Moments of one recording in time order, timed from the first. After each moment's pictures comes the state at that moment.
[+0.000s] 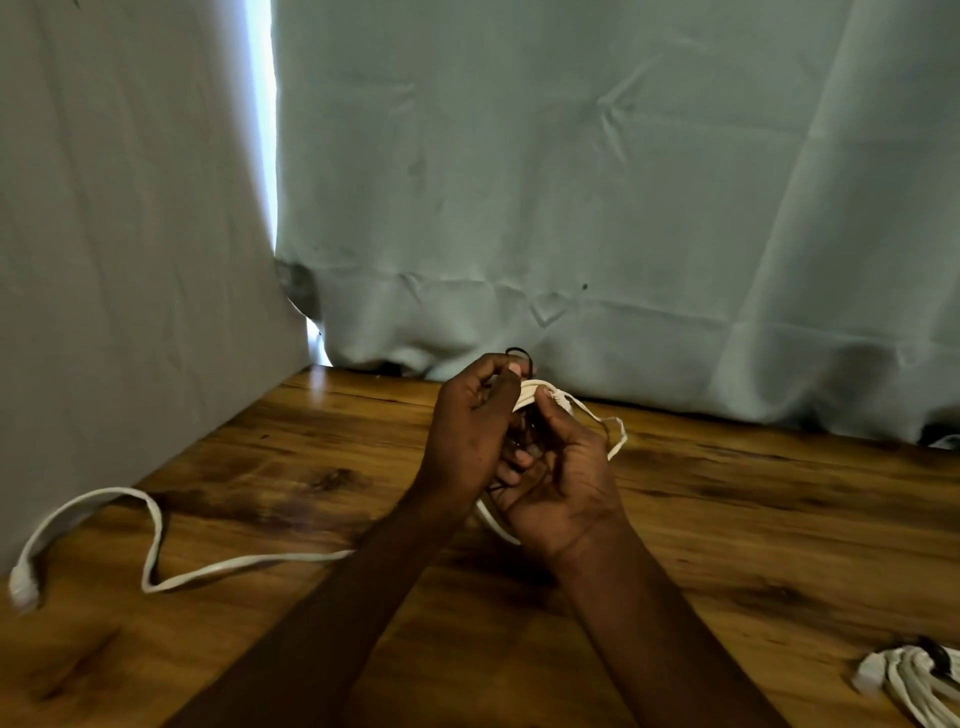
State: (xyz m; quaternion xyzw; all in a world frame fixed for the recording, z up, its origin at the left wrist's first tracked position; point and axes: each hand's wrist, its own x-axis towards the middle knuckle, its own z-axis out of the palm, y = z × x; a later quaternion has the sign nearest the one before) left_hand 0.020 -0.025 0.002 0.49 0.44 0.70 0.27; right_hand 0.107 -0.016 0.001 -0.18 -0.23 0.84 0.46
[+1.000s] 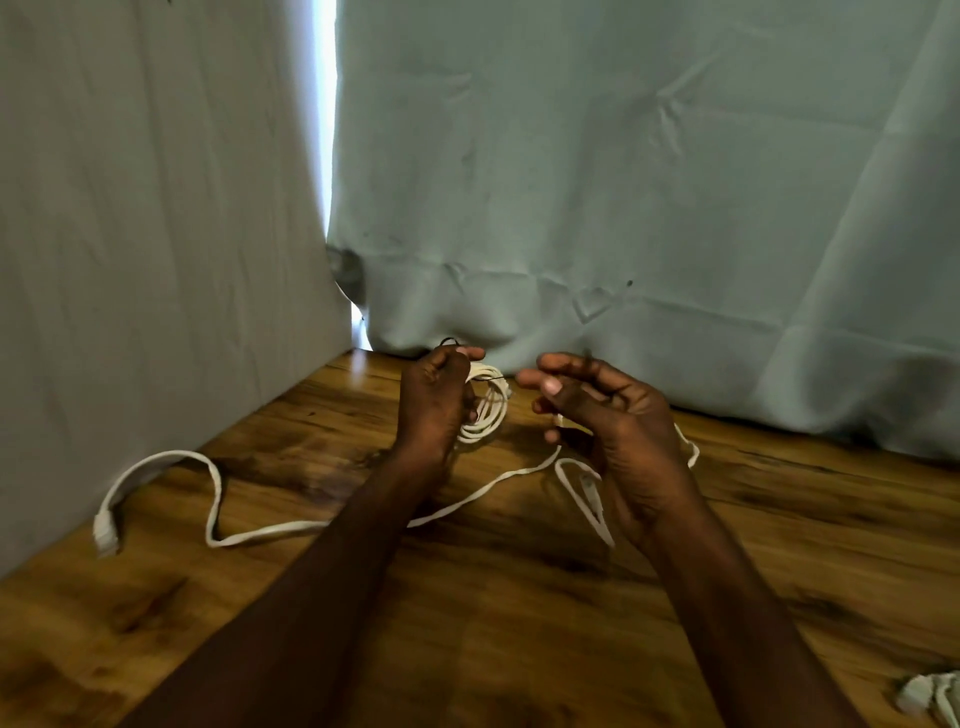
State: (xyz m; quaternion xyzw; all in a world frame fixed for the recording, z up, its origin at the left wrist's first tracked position) left_hand -0.055 0.006 -0.022 0.34 0.47 0.78 0.23; right_hand 0.135 -0.026 0.026 -0.19 -0.60 0.61 0.49
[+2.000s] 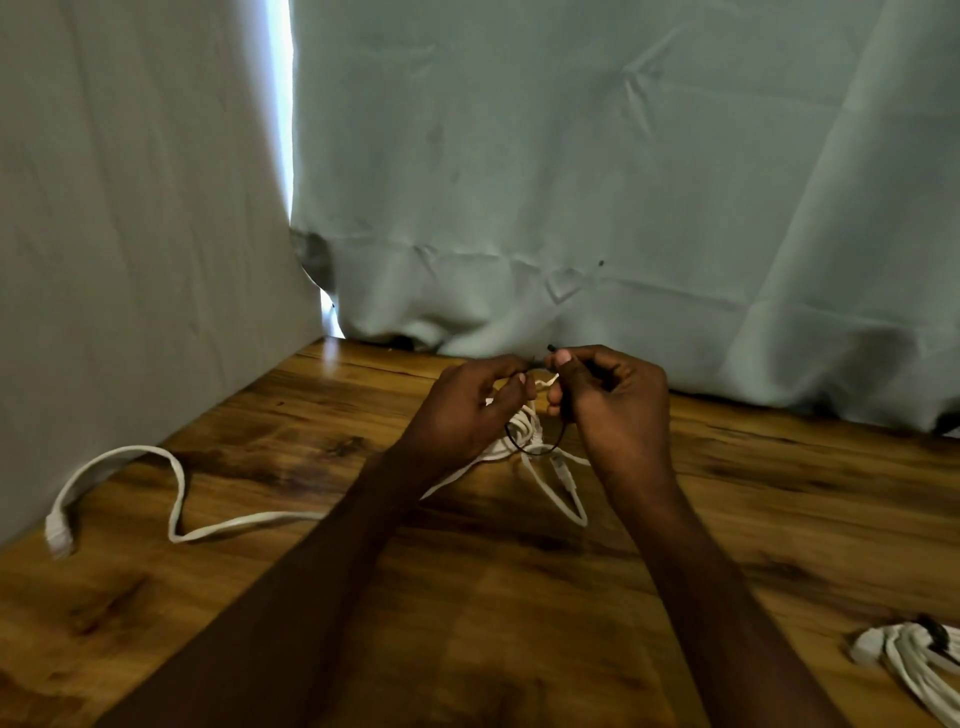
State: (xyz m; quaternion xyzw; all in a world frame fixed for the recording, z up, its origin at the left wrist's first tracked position) left_hand -0.024 -0.008 -0.023 0.69 0.47 0.55 0.08; right_hand 0.139 -0.006 0.018 -0.31 -0.65 0.37 0.59
